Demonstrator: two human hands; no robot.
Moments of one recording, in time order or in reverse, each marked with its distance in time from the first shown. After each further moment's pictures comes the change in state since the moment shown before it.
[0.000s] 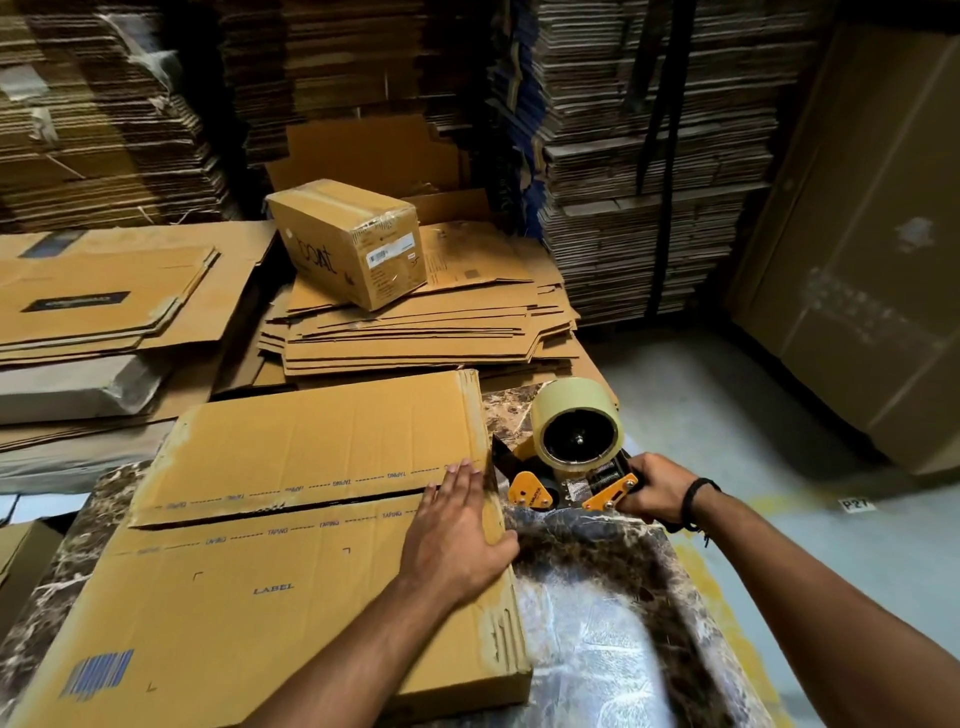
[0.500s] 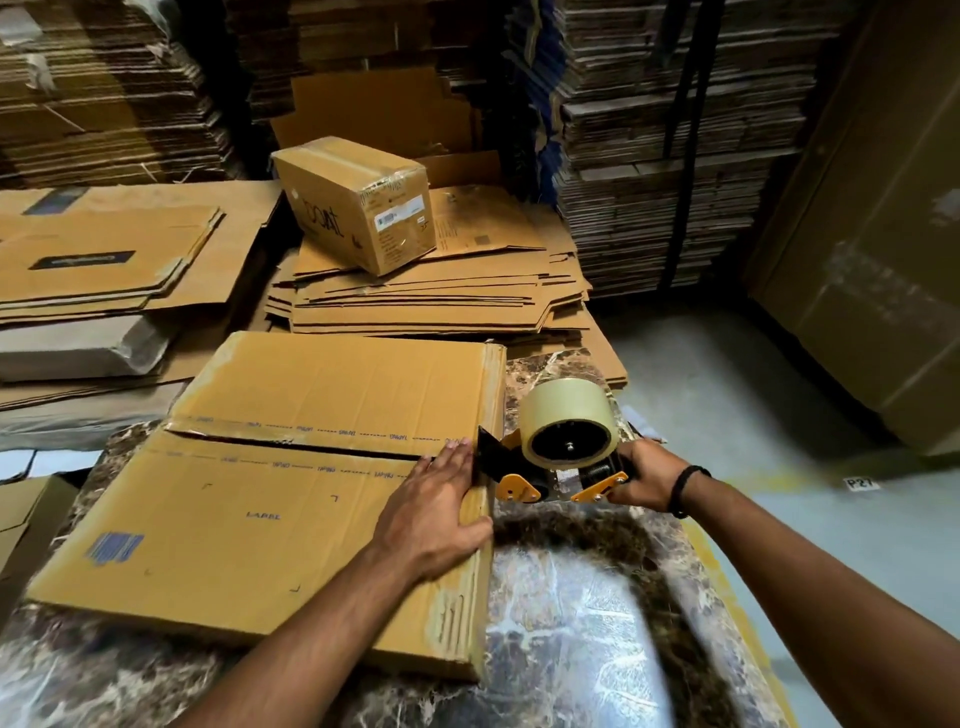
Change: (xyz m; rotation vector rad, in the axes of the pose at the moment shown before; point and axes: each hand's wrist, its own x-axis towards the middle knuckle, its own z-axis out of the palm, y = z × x) left_hand -0.011 -0.034 -0.004 -0.064 -0.025 0.171; right_hand 0.000 -0.012 0.022 -0.190 0.007 -0.125
